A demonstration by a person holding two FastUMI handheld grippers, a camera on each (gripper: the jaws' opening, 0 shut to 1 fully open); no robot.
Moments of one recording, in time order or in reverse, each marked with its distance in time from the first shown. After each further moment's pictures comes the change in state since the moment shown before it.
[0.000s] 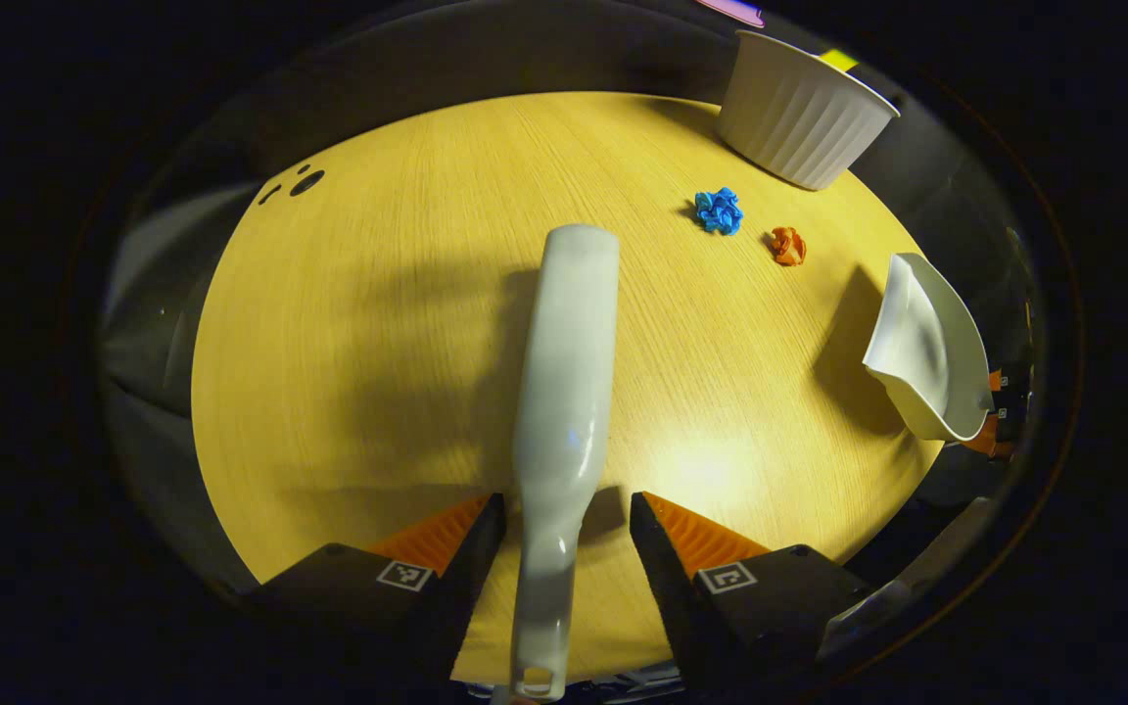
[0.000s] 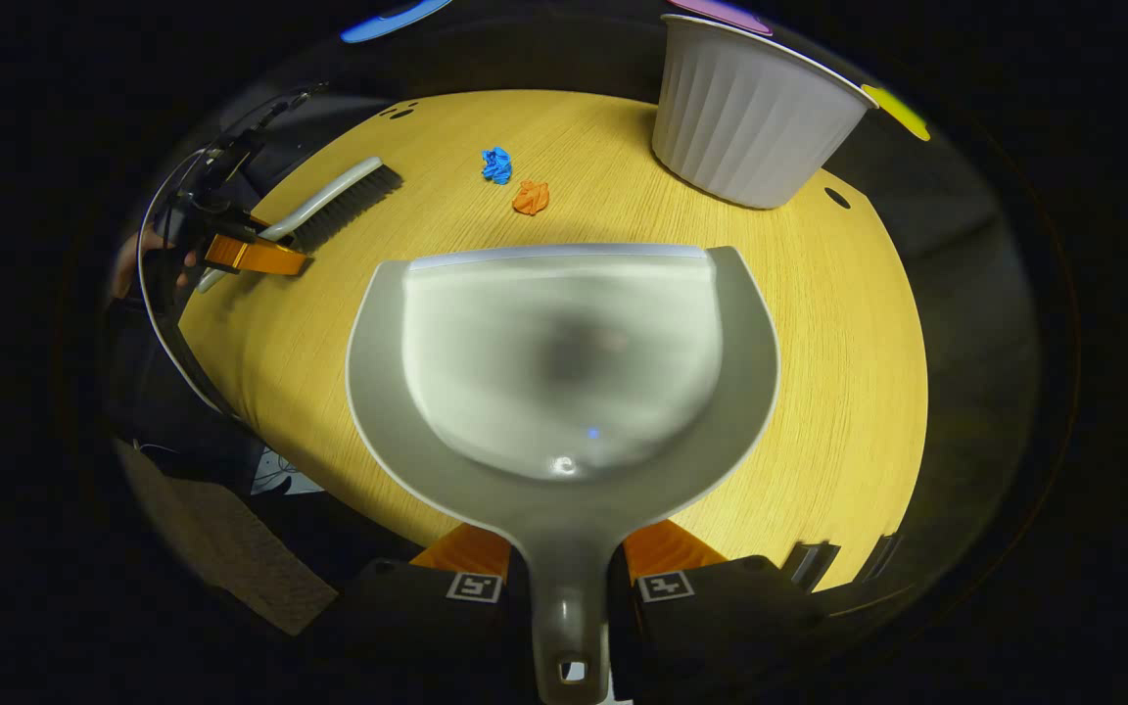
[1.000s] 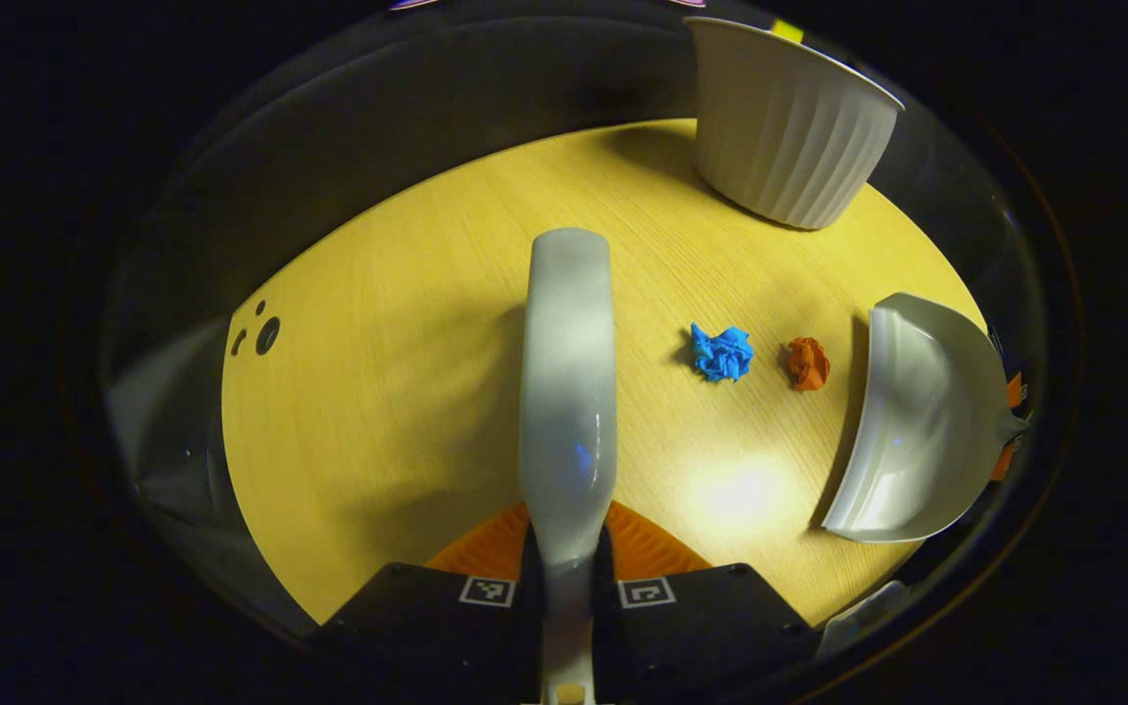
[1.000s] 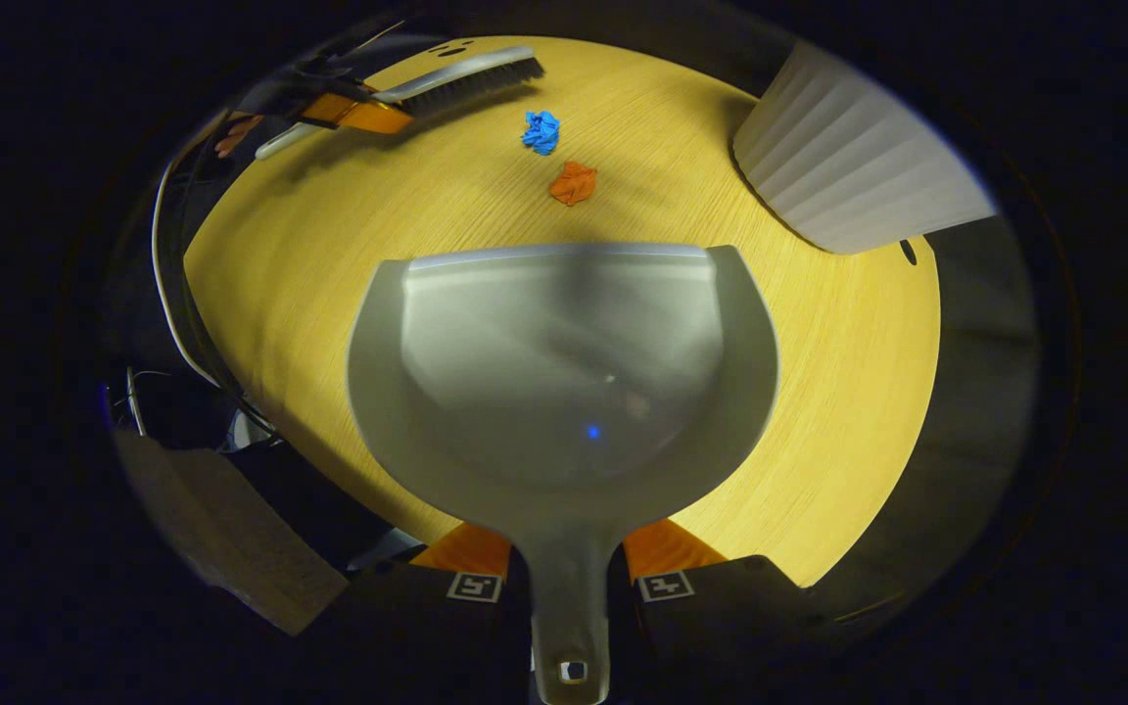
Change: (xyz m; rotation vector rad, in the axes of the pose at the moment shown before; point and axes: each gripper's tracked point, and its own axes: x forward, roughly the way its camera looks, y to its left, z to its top) left arm 0.016 -0.017 0.153 0.228 -0.085 0.101; right arm 0.009 -0.009 0.038 -0.209 0.241 0.020
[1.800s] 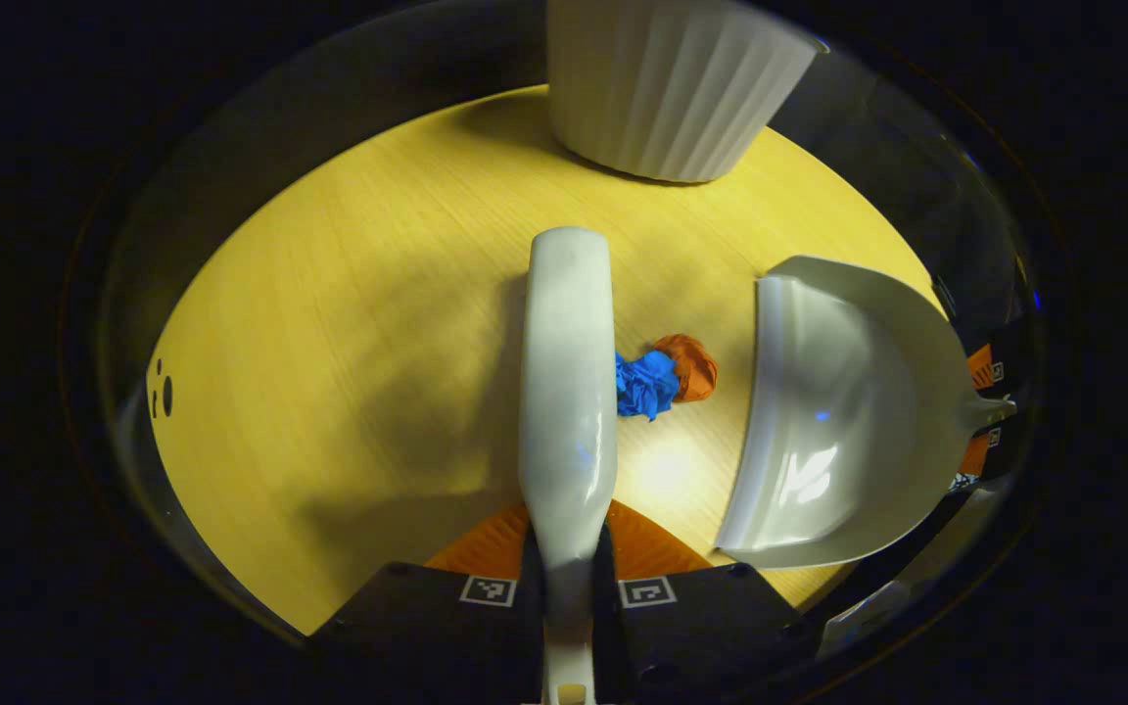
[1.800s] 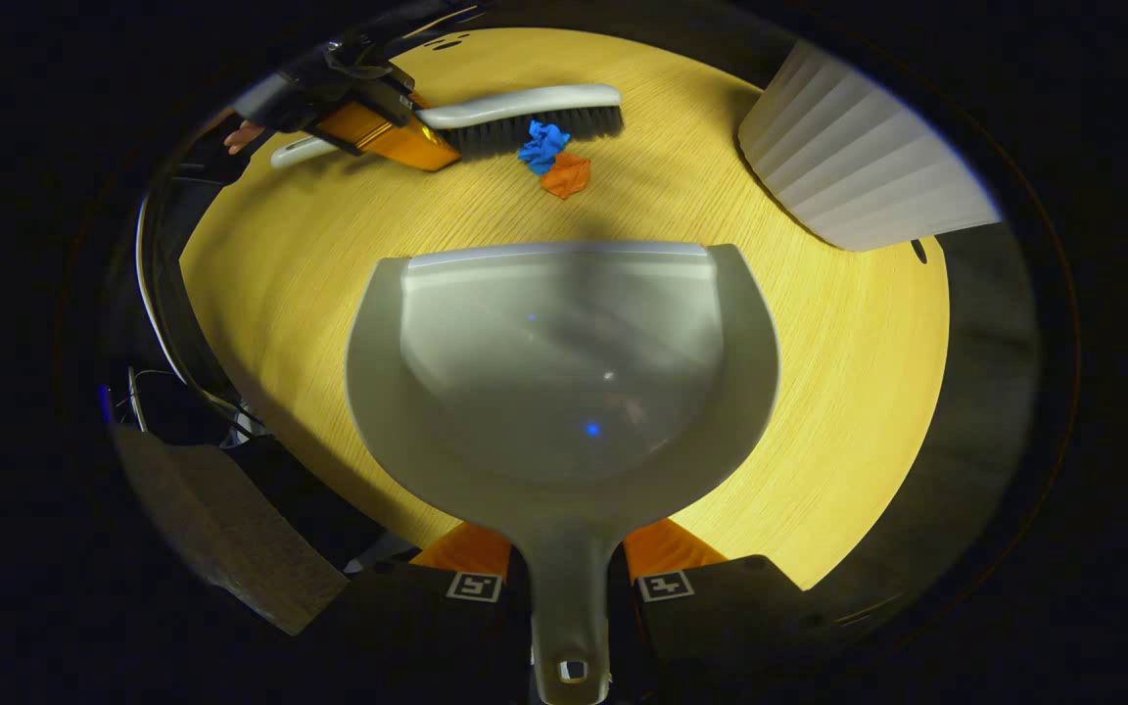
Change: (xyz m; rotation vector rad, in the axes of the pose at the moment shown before) left arm 0.010 -0.103 0.004 0.133 0.103 -0.278; right arm 0.012 -0.006 -0.001 -0.005 0.014 0.022
